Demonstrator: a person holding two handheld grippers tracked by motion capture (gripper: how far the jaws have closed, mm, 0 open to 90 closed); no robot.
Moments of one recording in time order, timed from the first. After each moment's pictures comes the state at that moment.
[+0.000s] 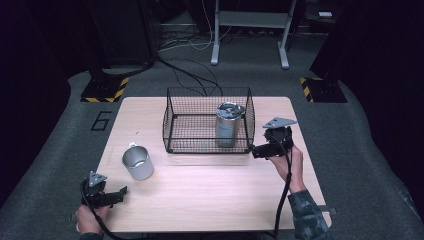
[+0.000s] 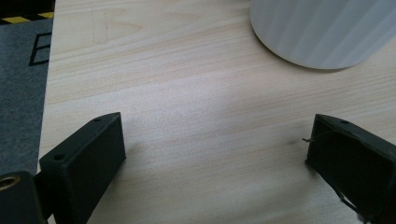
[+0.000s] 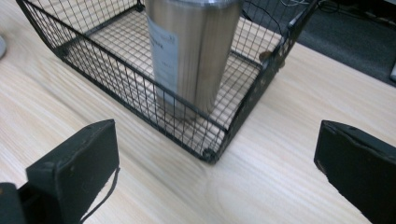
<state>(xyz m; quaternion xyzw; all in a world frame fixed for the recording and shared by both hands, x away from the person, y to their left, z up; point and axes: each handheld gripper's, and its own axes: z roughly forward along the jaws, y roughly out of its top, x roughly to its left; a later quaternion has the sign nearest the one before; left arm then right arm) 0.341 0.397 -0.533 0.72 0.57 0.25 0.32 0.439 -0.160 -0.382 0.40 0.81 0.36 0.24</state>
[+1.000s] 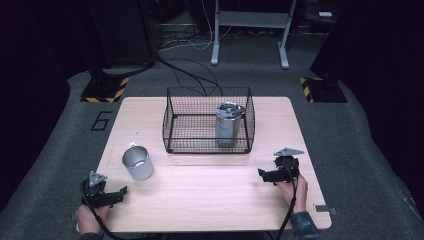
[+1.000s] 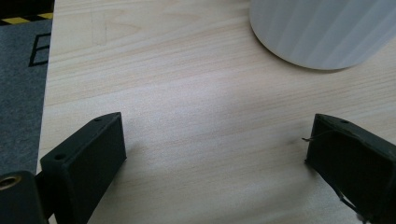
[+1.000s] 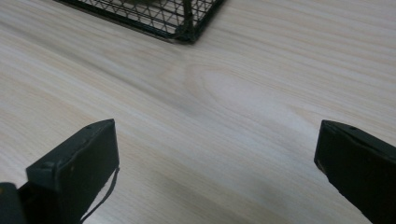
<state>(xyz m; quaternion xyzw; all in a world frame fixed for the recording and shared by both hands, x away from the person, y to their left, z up) 0.341 0.397 -0.533 0.72 0.57 0.25 0.32 0.423 -0.208 -0.498 0.48 0.79 0.34 0.18</state>
